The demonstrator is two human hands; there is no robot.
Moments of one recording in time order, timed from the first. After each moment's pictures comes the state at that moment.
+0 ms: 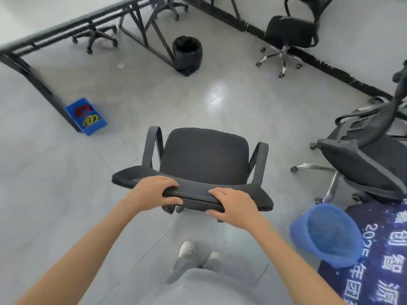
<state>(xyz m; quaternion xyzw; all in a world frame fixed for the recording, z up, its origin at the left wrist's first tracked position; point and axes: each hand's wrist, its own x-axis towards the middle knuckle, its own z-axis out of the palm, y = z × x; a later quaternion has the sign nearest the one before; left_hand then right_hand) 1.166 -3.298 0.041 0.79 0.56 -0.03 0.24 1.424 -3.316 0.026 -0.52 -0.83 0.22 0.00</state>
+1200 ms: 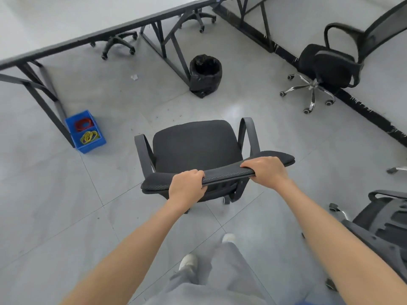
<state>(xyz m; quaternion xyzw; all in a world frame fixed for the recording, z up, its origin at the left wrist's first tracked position) 1.259 -2.936 0.014 0.70 0.70 0.03 0.13 1.486 -2.834 0.019 -0.46 -0.88 0.06 -0.06</state>
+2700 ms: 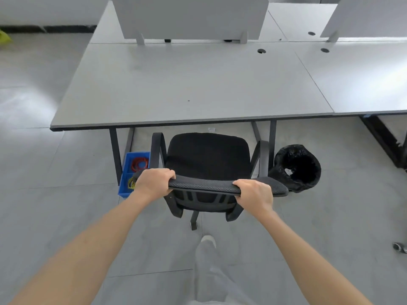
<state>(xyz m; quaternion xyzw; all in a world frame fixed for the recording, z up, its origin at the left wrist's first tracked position) 0.752 -2.489 0.013 0.52 0.85 0.02 0.10 0.983 -2.312 0.008 -0.32 -0.94 0.08 0.04</state>
